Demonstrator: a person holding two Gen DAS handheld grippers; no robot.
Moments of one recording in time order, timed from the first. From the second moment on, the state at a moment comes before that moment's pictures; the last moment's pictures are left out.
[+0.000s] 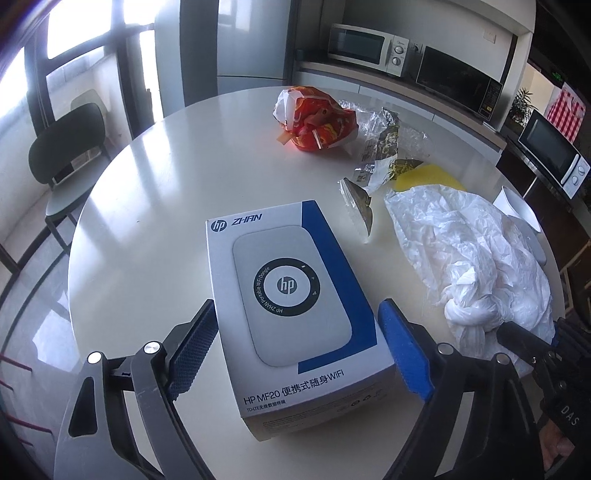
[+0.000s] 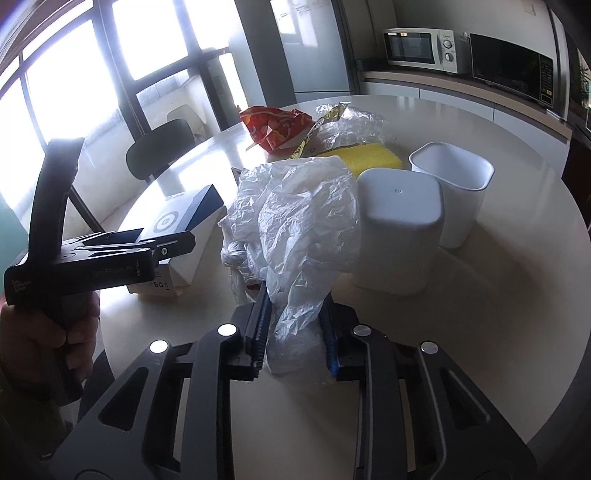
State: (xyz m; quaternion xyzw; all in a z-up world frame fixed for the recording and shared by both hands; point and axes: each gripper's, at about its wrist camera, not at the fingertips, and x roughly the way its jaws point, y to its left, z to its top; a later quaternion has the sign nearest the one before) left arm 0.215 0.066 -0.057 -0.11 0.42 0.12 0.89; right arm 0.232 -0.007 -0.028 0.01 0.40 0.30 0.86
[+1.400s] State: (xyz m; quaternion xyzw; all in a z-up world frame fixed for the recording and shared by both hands) left arm 0.103 0.060 -0.031 -0.12 0.34 0.08 0.93; right arm 0.146 -0.015 -0.009 0.03 0.35 0.30 0.89
